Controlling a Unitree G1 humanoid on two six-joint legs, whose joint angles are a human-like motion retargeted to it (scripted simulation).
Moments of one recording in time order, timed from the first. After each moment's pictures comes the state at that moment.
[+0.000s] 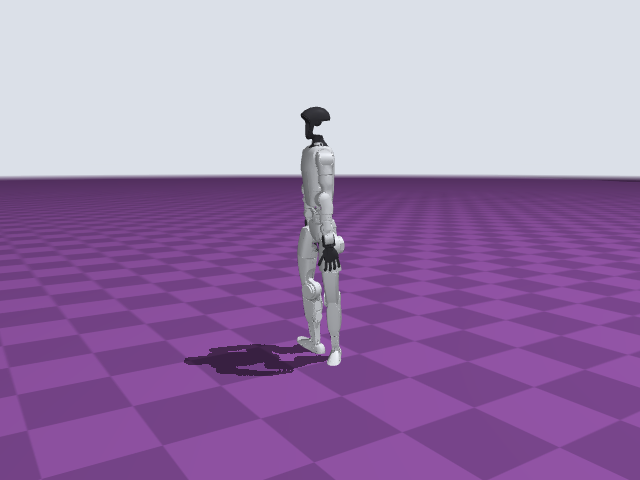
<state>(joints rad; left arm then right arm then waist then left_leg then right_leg) -0.03 0.15 0.18 1.59 0.26 0.11 -0.15 0.00 -0.12 -0.17 1.56 -0.17 0.11 0.12 -0.16 0.08 -0.17 -0.01 0.07 1.00 -0.04 -0.20 -0.07 -0.09 -0.17 -1.24 0.14 -0.26 0.03</state>
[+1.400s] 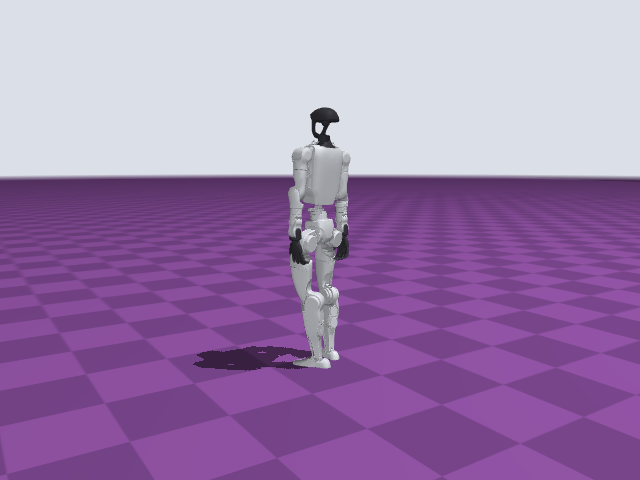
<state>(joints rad) 0.09 0.06 0.21 1.54 0.25 0.08 -0.16 0.05 -0.09 -0.14 1.60 -0.20 0.11 0.15 -0.14 0.05 -0.18 -0.02 -0.05 0.27 -0.03 -0.09 0.02 -0.11 -0.02 -0.27 0.06 -0.06 -0.04</state>
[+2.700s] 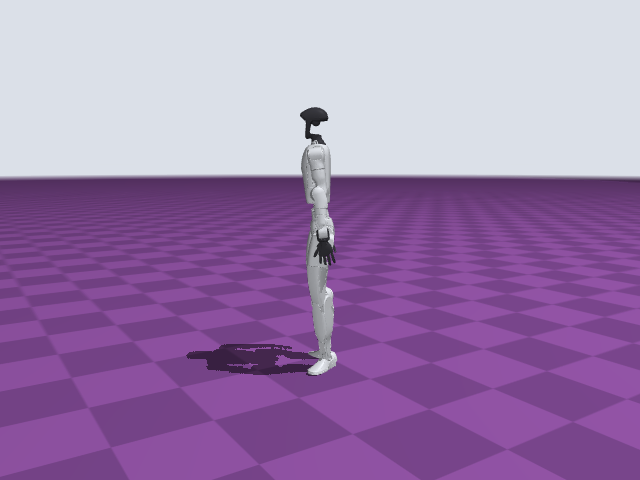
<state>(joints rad) 0.10 0.09 0.22 1.49 0.24 0.07 -0.17 0.03 -0.15 -0.16 1.58 -0.21 0.12 0.17 -0.11 -0.01 -0.12 -0.10 0.10 0.87 0.14 -0.18 -0.02 -0.03 -0.12 -0.90 0.00 -0.06 0.01</state>
